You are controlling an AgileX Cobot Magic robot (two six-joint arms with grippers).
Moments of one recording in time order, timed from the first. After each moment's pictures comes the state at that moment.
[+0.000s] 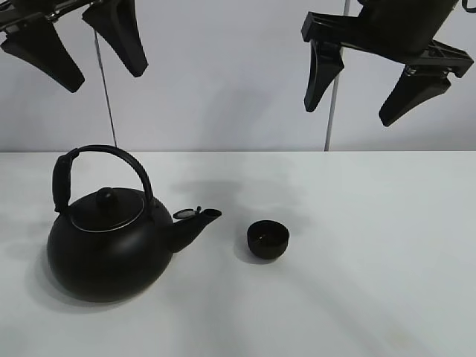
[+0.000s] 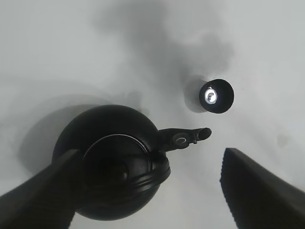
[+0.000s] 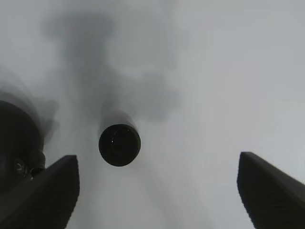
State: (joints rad) left arm -0.35 1.70 -1.50 -0.31 1.05 0.06; right arm 0.30 1.70 -1.39 0.12 0.90 0.16
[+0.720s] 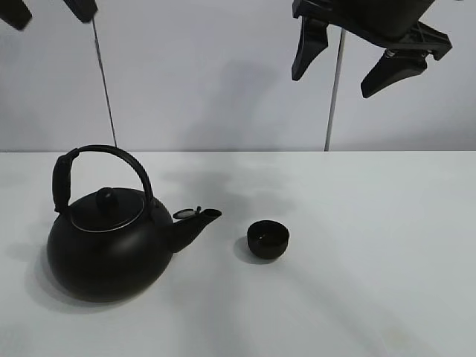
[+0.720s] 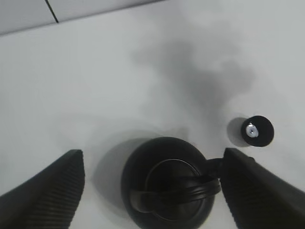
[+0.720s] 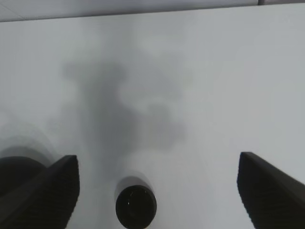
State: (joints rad) left arm -0.31 1.59 -1.49 -0.17 0.98 0.06; right arm 0.30 1.70 -1.39 0.12 0.70 0.16
